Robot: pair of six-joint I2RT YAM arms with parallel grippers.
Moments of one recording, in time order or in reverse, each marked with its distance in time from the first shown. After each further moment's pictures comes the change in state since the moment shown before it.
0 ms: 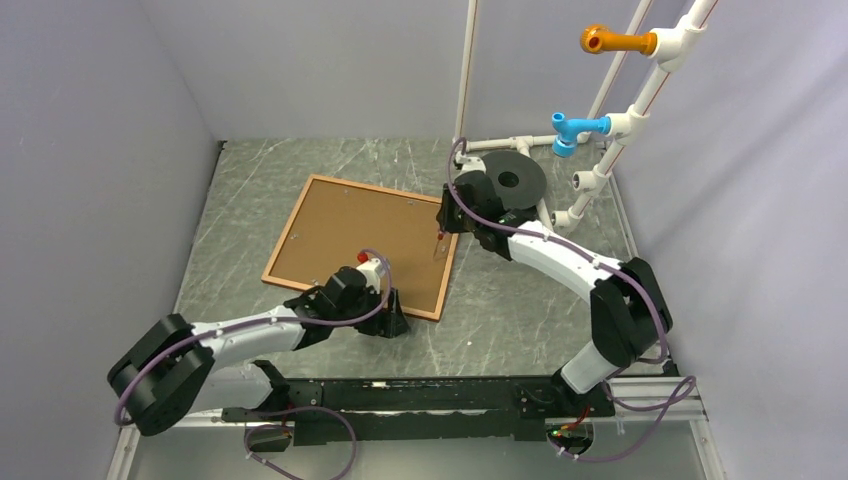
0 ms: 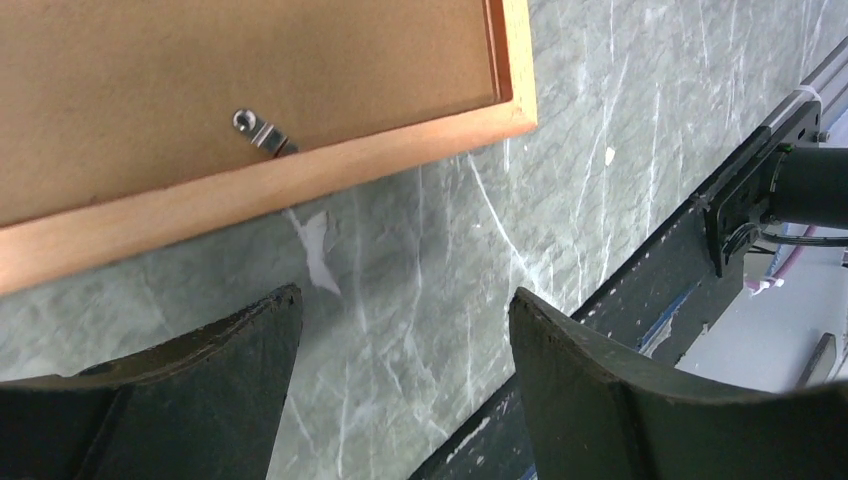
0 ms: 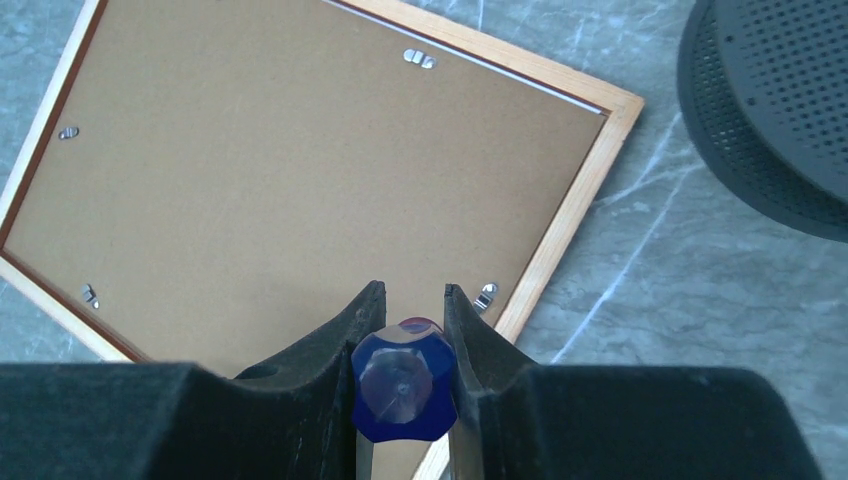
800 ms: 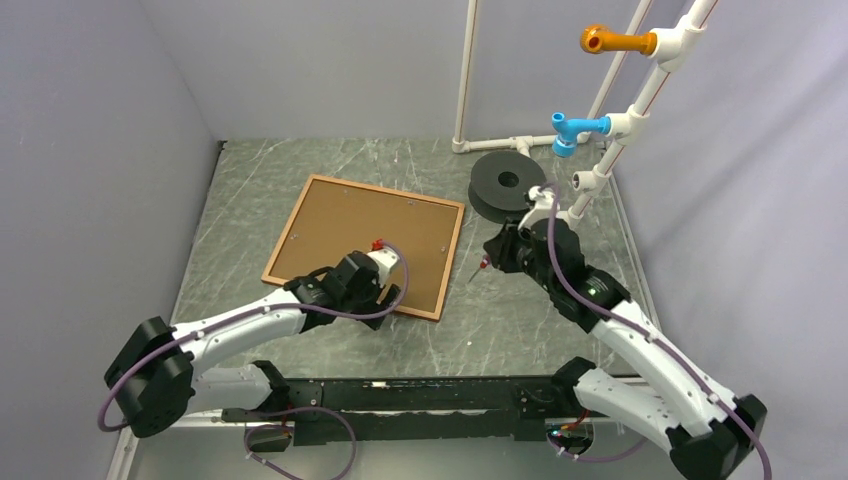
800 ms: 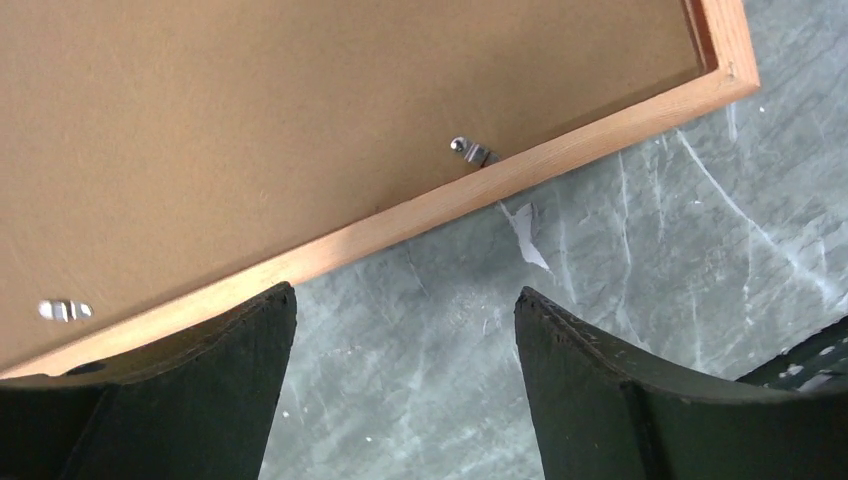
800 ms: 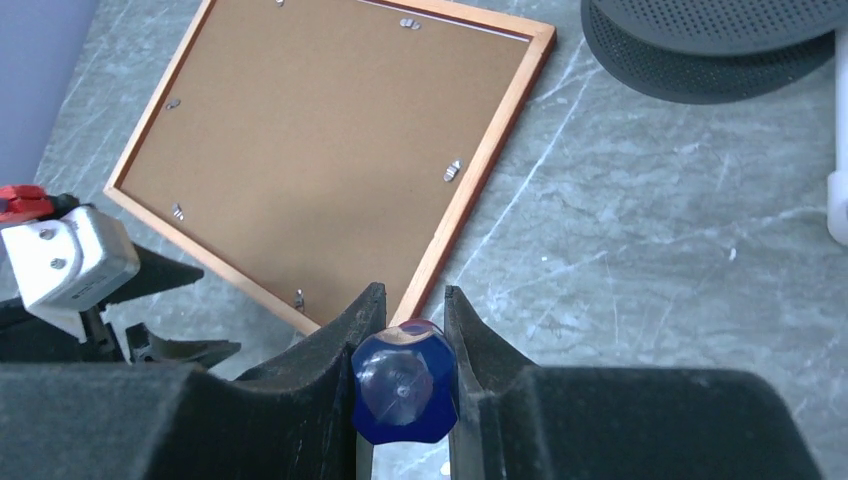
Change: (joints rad) left arm -0.031 -0.063 0.253 -0.502 -0.368 0.459; right arm -0.007 -0.697 -0.286 -0.259 0.033 0.042
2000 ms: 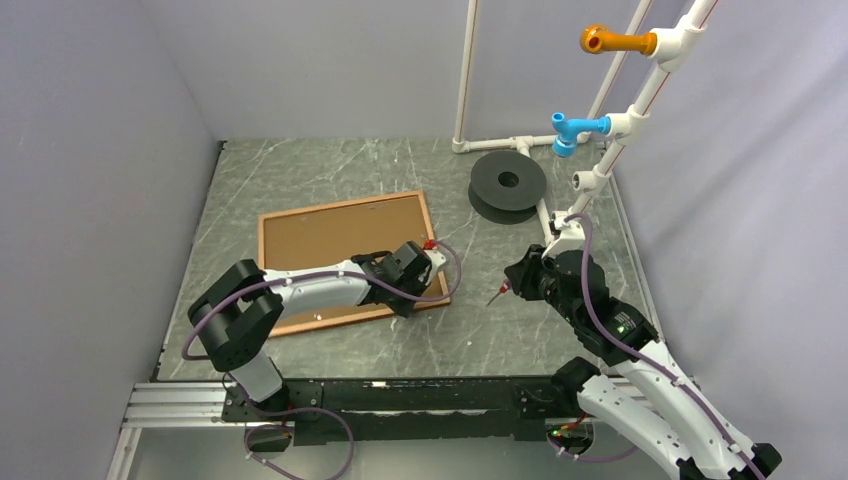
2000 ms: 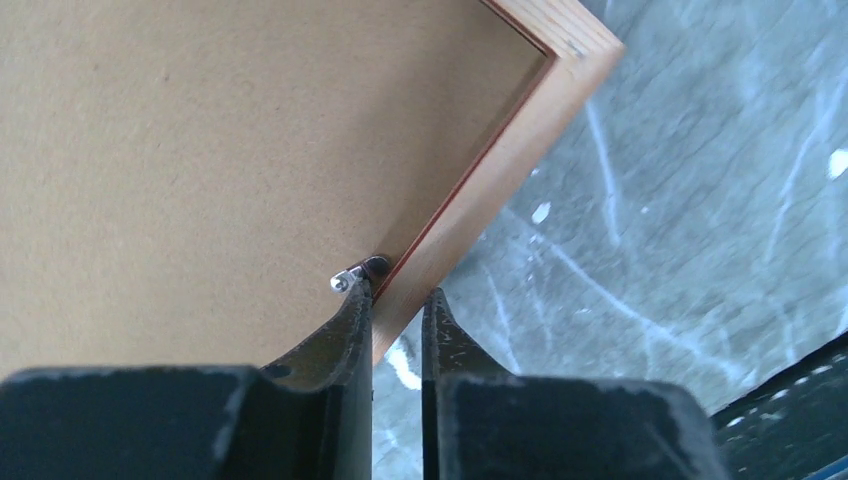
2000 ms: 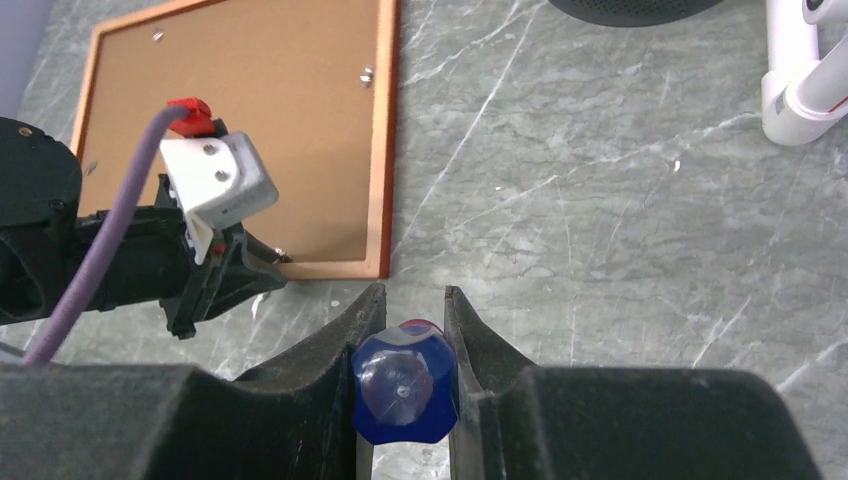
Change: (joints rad) left arm -0.099 0.479 0.306 -0.015 0.089 0.051; right arm -0.001 -0.304 -0.125 -0.188 0.040 0.032
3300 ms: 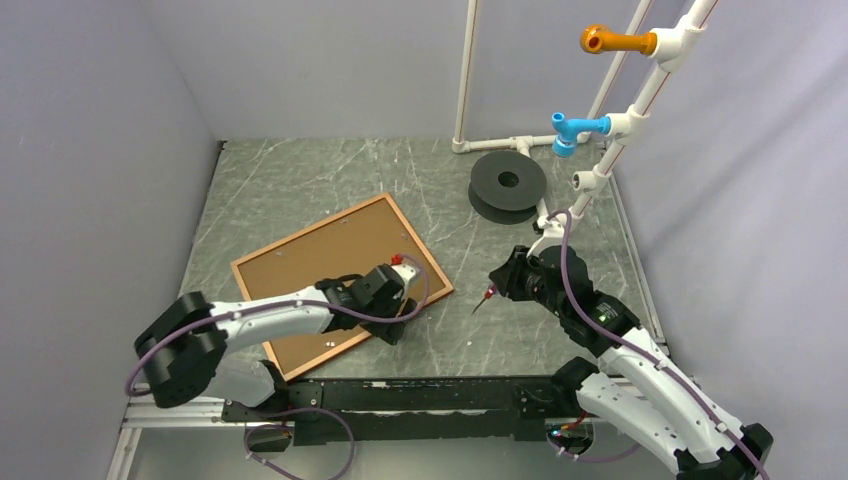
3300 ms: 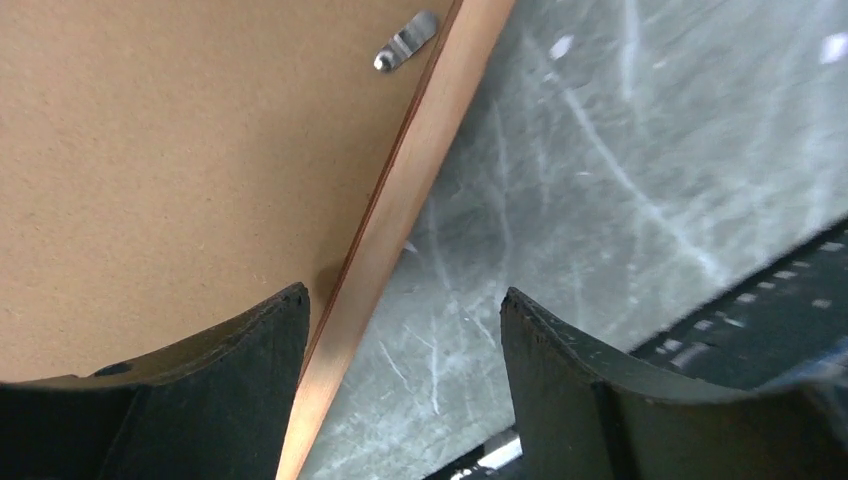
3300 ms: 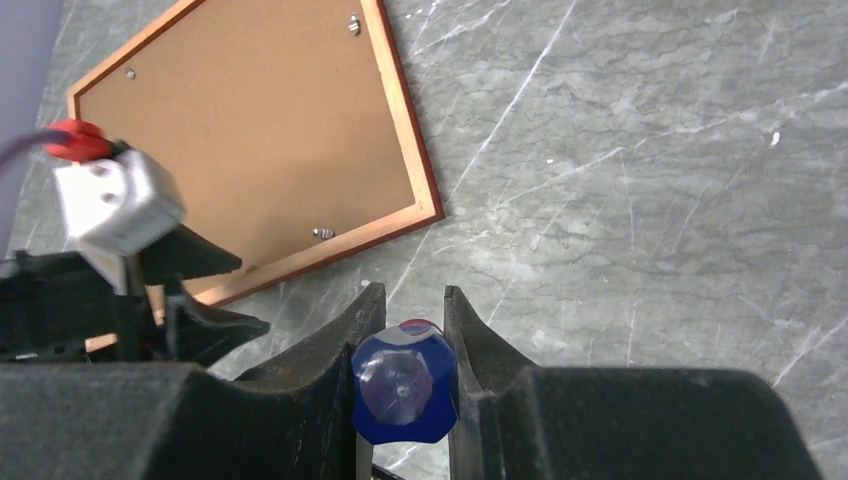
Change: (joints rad) left arm -0.010 -0.327 -0.252 0.010 0.014 -0.230; right arm 0.000 0.085 -0.055 0.085 -0.105 0.053
